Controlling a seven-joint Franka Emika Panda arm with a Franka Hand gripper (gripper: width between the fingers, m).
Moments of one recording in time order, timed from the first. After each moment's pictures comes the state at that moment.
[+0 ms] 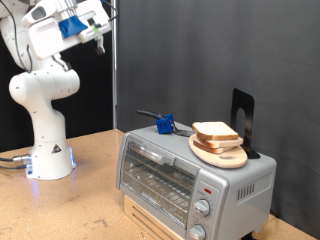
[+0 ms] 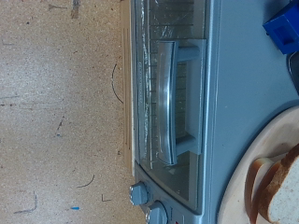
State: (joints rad) arm 0.27 -0.72 -0.41 -2.41 0.09 2.02 0.71
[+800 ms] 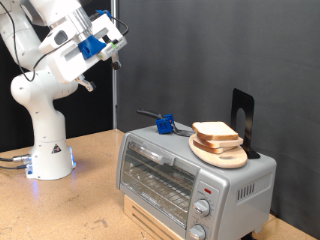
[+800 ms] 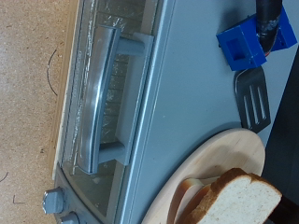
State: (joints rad) arm 0.38 -0.66 -0.50 -2.44 0.24 2.07 0.47
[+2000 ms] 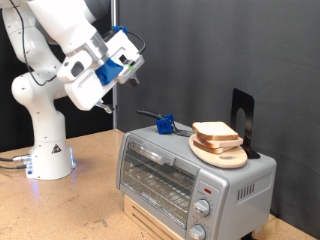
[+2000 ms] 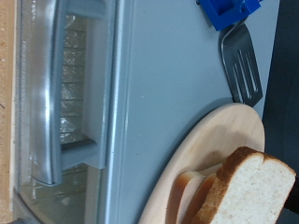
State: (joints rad) arm 0.46 -0.43 -0.55 -2.39 0.47 2.11 0.44
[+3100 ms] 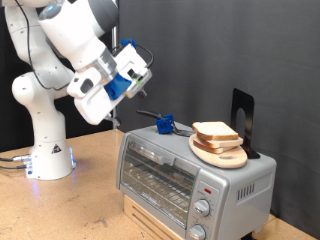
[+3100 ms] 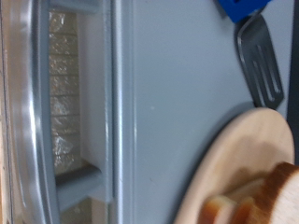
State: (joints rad) arm 0.48 -0.37 -0.55 -2.44 0.54 2.17 0.44
